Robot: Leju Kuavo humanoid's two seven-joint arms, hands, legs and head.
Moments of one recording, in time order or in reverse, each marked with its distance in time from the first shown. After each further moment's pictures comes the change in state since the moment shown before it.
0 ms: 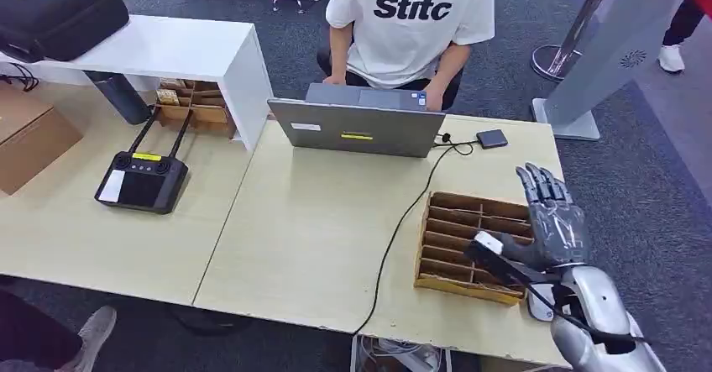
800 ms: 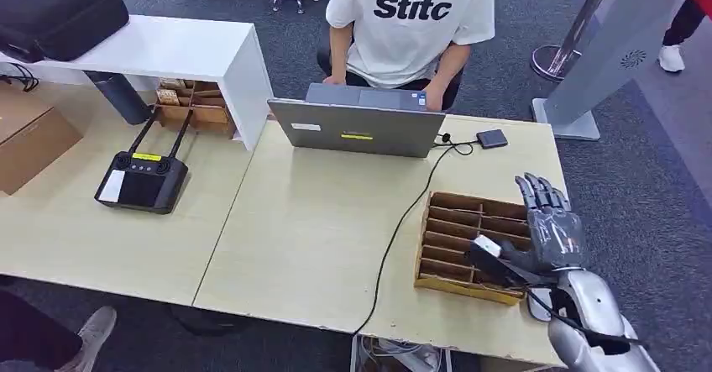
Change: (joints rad) left arm 0.000 -0.001 0.023 -0.005 -0.019 -0.007 -0.008; right arm 0.000 0.012 0.001 0.069 0.008 -0.008 0.005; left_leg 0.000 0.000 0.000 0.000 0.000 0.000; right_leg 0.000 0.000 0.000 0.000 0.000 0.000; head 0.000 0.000
